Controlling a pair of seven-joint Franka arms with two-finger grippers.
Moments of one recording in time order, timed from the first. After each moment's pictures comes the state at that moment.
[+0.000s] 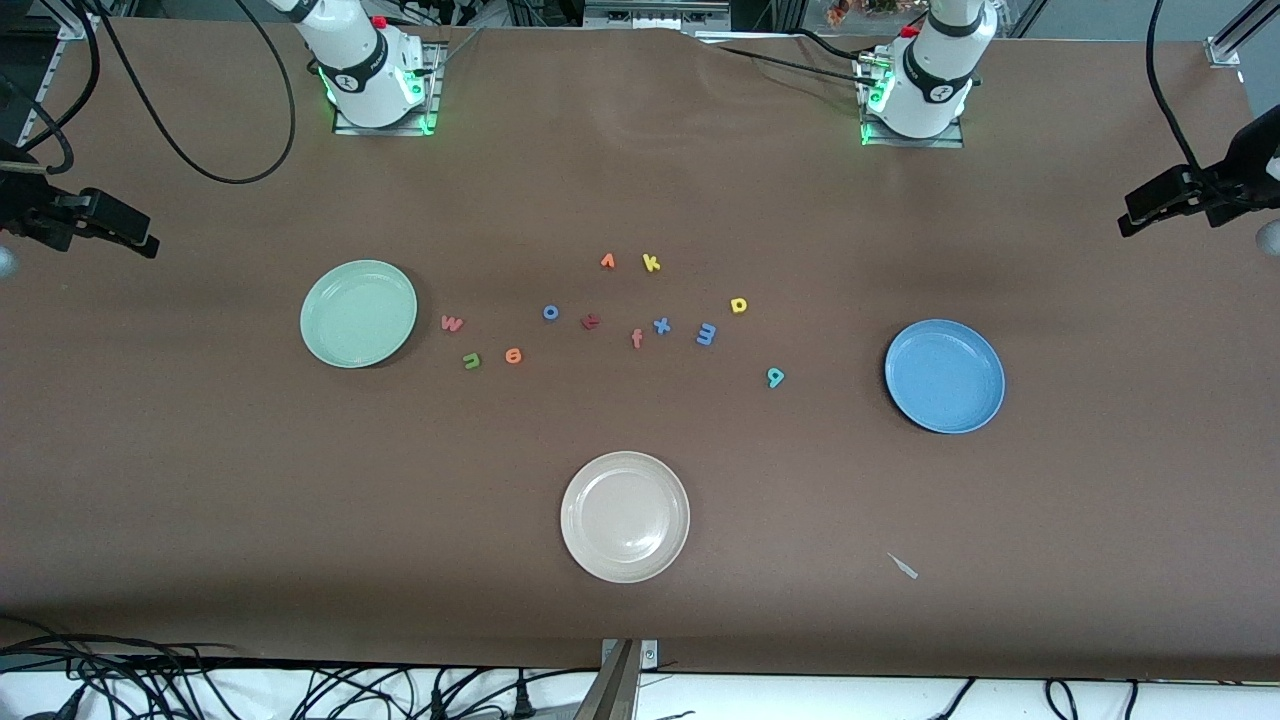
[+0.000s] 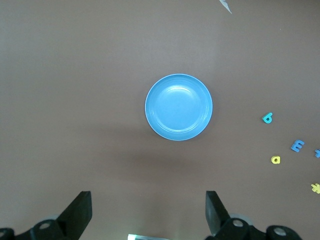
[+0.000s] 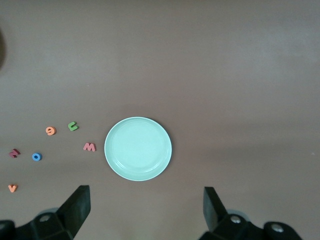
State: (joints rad) left arm 0.13 -0.03 -0.08 -1.59 0.01 1.48 -0.08; right arm 0.02 0.03 -0.06 -1.57 0.00 1.56 0.03
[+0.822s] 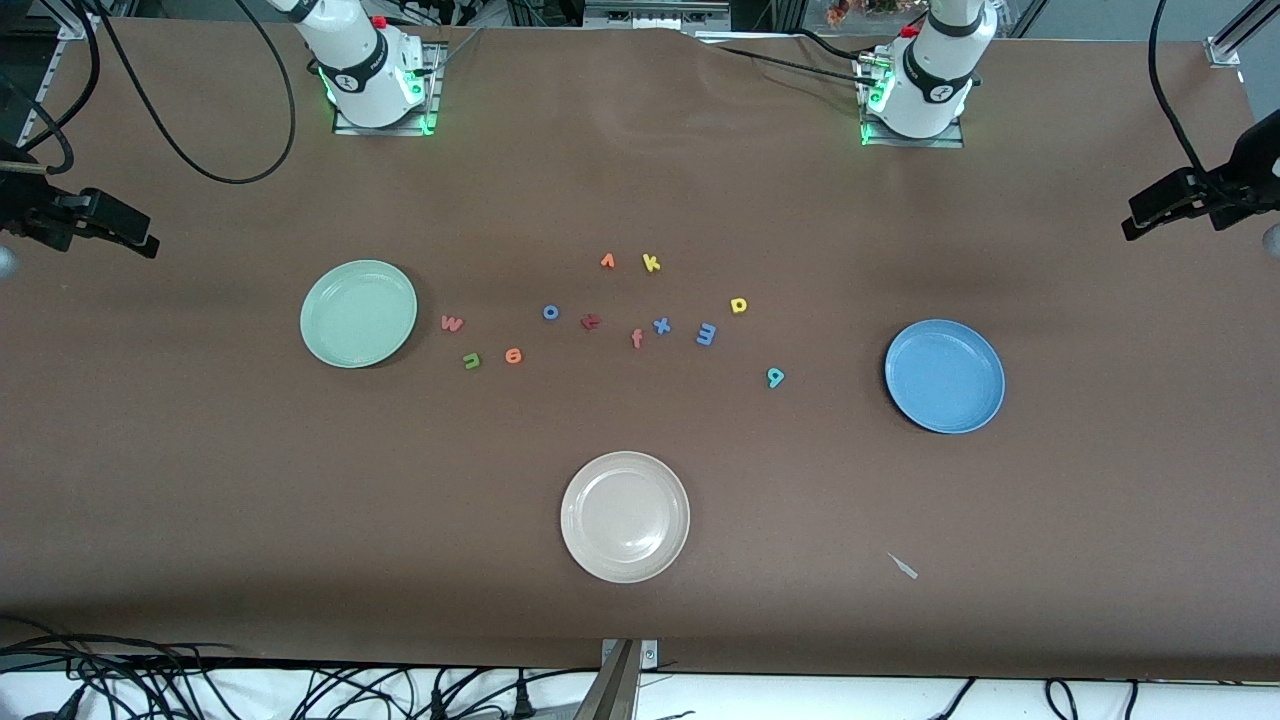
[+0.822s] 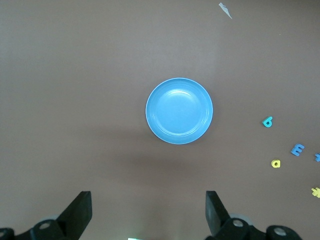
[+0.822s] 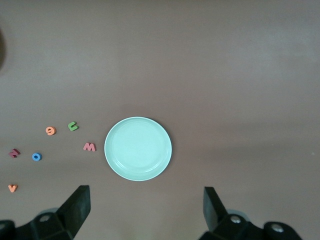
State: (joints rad) left arm 0.13 -0.03 -0.07 -1.59 0.01 1.49 -0.08; right arm 0.02 0.03 -0.06 -1.57 0.00 1.56 0.03
